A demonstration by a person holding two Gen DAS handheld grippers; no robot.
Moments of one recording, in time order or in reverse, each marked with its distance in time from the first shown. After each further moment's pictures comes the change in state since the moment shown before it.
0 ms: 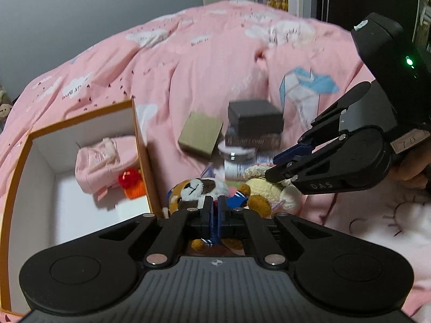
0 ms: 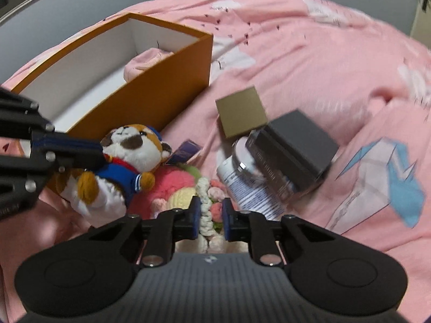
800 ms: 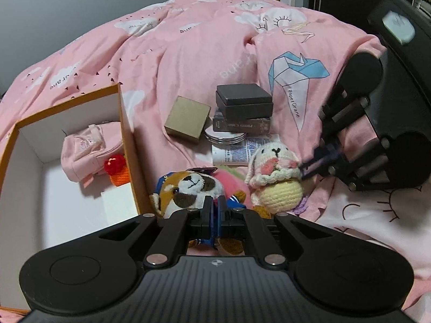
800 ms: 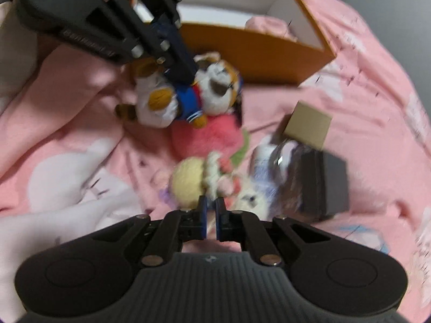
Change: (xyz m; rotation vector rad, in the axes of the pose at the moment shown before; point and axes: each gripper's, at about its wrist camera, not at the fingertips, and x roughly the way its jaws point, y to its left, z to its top) left arm 0.011 -0.004 -0.012 0.003 0.056 -0.055; right arm -0.016 0.020 -0.033 -0.704 0.200 0.106
